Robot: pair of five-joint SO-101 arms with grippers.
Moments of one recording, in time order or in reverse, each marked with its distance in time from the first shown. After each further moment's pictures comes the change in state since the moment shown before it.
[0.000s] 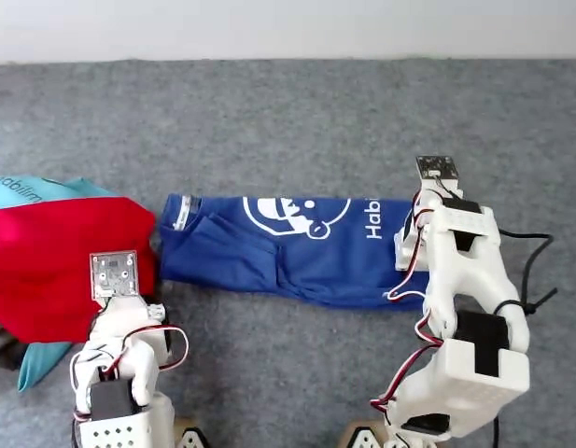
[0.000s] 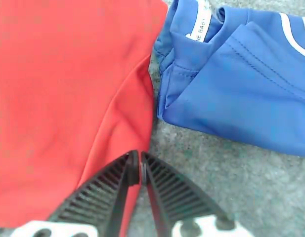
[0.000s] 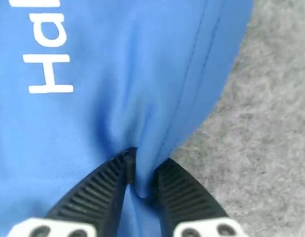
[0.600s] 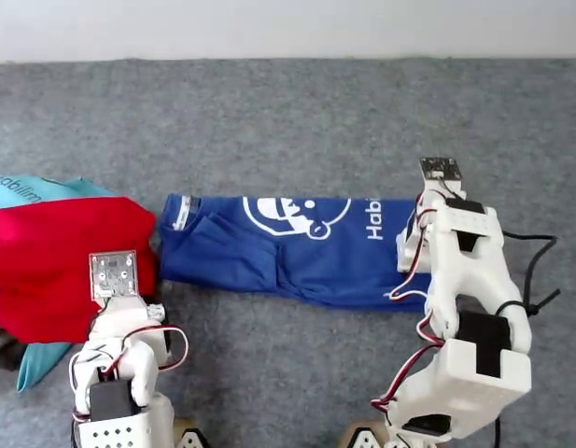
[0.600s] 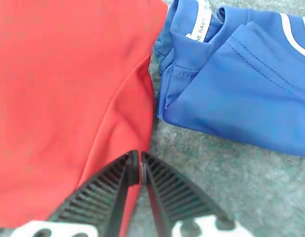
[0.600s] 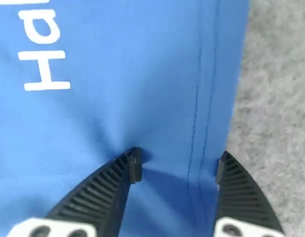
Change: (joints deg) left arm 0.0 0.0 0.0 0.0 0.0; right arm 0.4 0.0 -0.1 0.7 0.0
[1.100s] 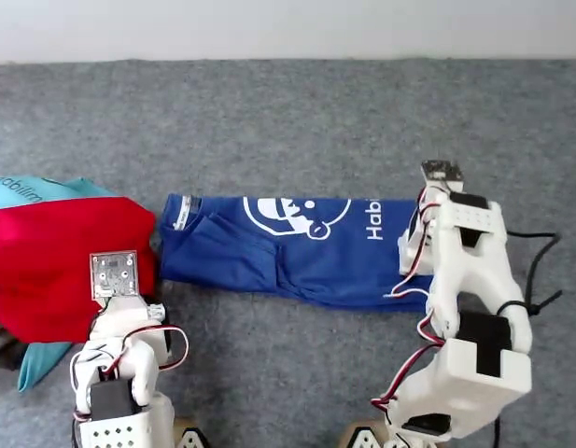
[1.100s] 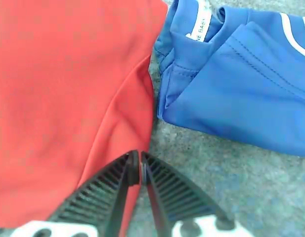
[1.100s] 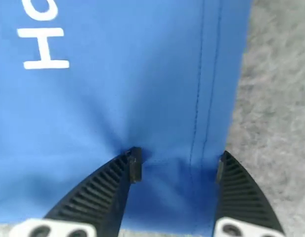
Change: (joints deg) left arm 0.0 0.0 0.0 0.0 0.0; right arm 0.8 0.0 -1.7 6.5 0.1
